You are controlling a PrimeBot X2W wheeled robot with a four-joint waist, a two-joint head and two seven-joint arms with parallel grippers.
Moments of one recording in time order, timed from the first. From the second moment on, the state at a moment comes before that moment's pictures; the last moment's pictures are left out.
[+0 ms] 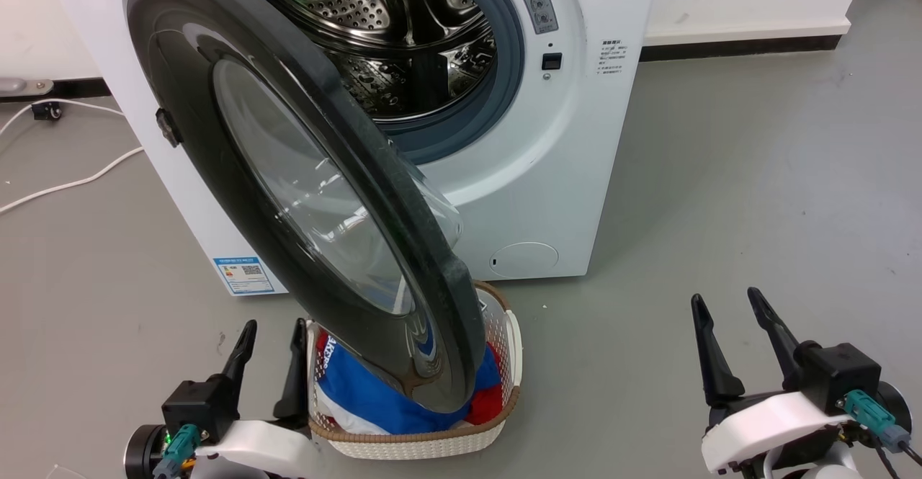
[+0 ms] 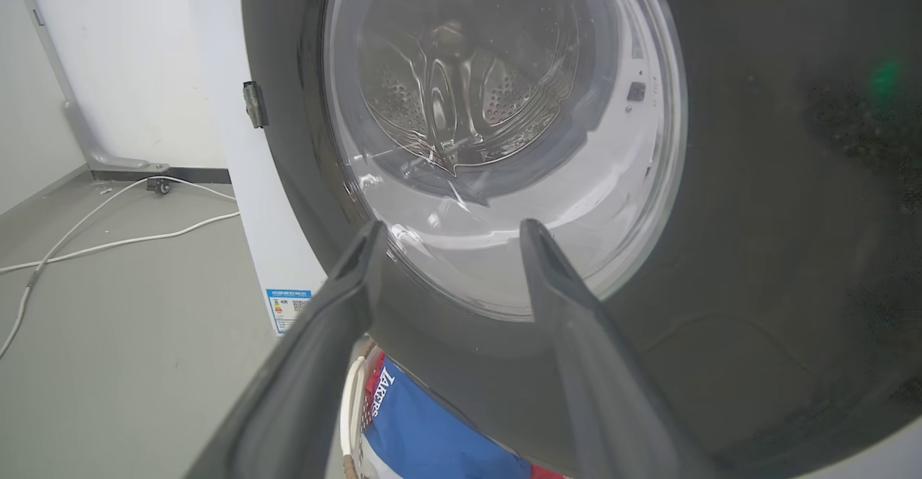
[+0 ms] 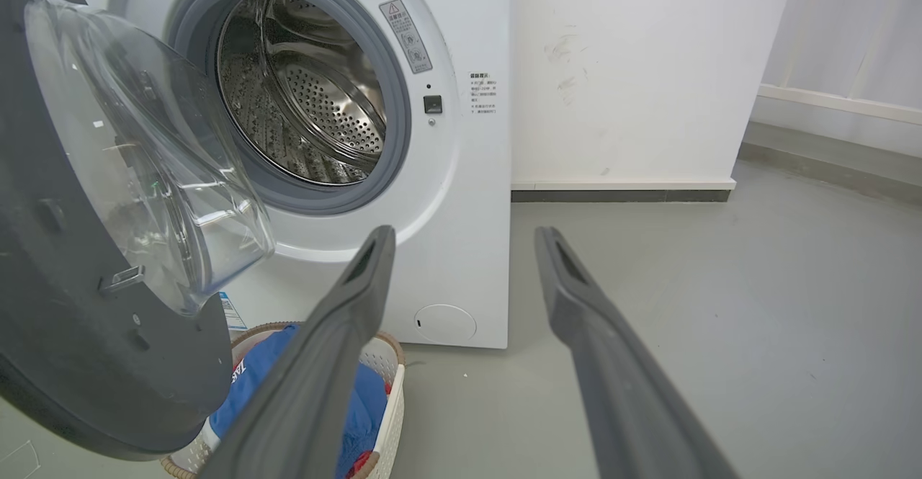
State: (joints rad) left arm -0.05 0.05 0.04 0.25 -0.14 -0.13 -0.26; right arm -0.02 -0.06 0.02 0.10 0.10 0.13 -0.15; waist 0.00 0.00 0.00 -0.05
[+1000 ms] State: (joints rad) left arm -0.30 0.05 -0.05 -0.16 -0.18 -0.09 -0.26; right arm -0.02 -0.05 0.01 0.09 0.10 0.13 -0.14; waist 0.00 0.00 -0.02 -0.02
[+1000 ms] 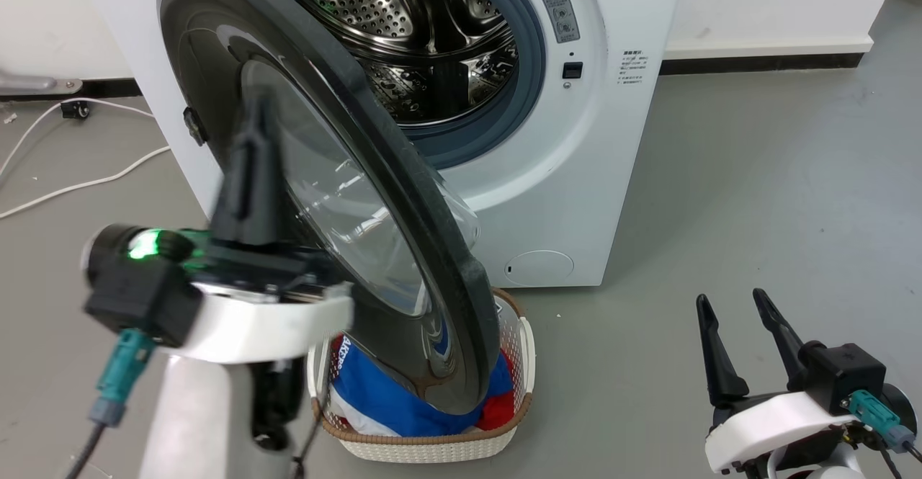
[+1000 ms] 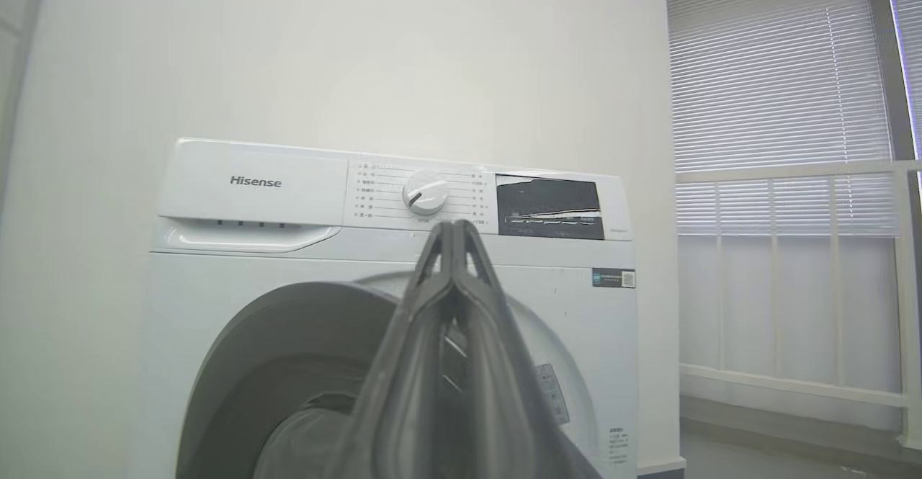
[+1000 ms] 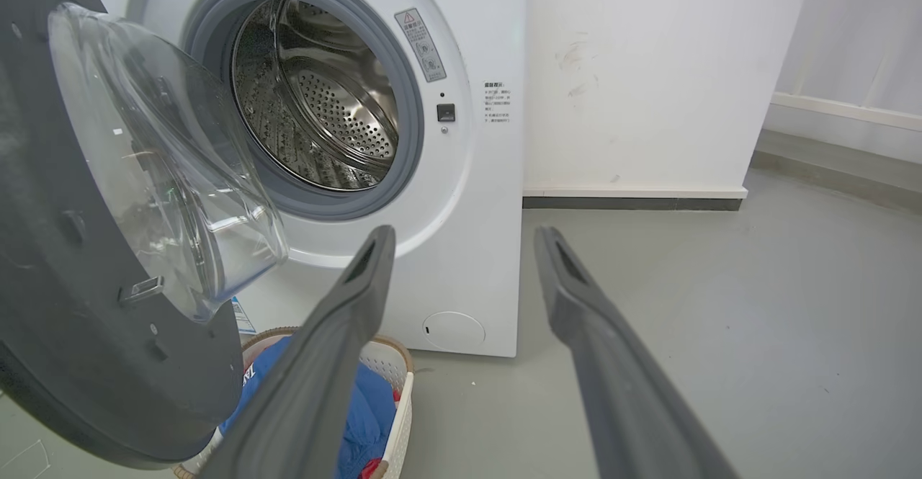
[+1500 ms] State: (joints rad) left arm -0.25 0.05 -0.53 -0.26 -0.28 -0.11 -0.05; right arm 0.00 -0.05 0.00 0.08 0.10 0.13 -0.13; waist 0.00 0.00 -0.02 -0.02
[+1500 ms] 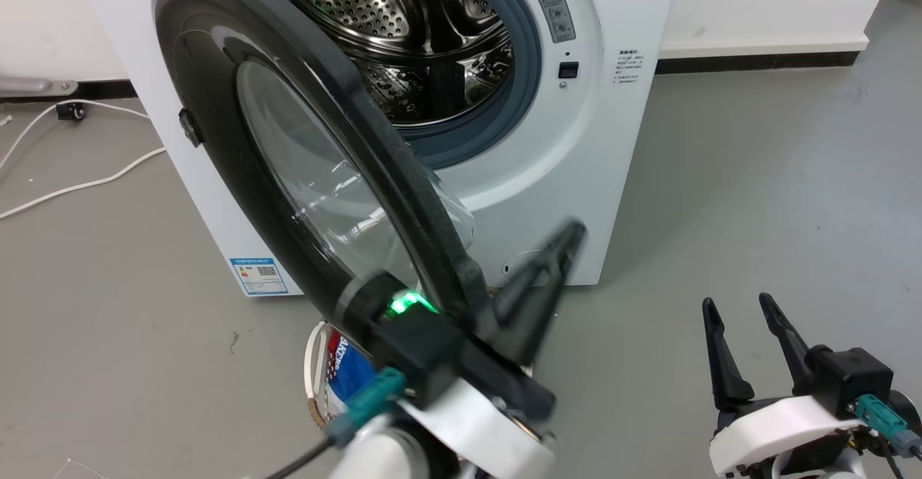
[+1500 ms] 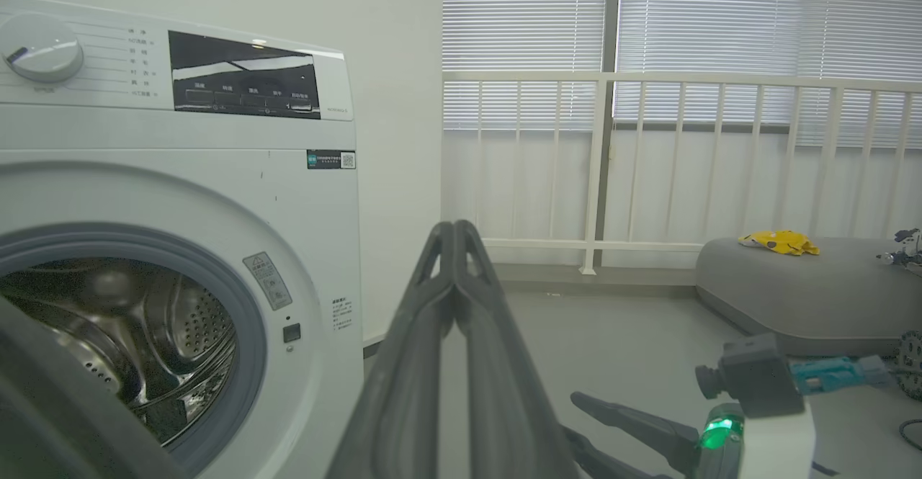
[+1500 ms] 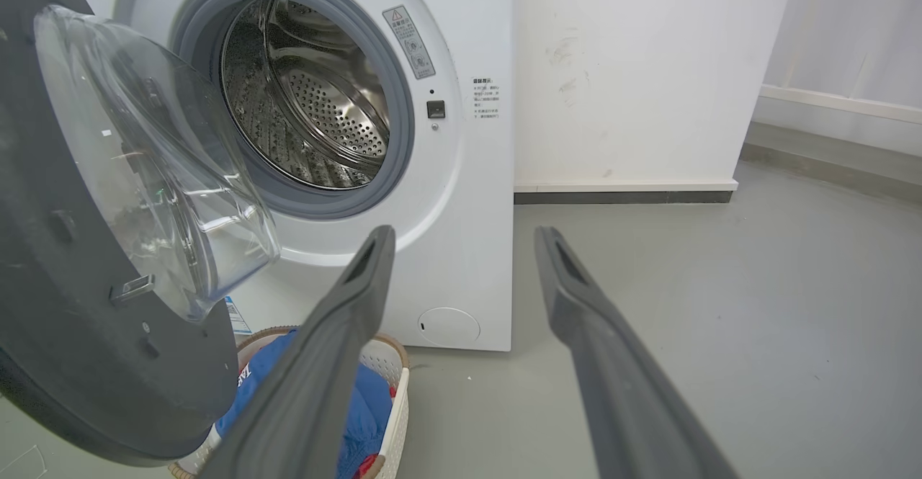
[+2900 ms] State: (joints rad) left arm -0.27 0.06 -0.60 0.33 -0.42 0.08 -0.16; right arm 0.01 -0.05 0.00 0.08 0.13 0.13 -0.10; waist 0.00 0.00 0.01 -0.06
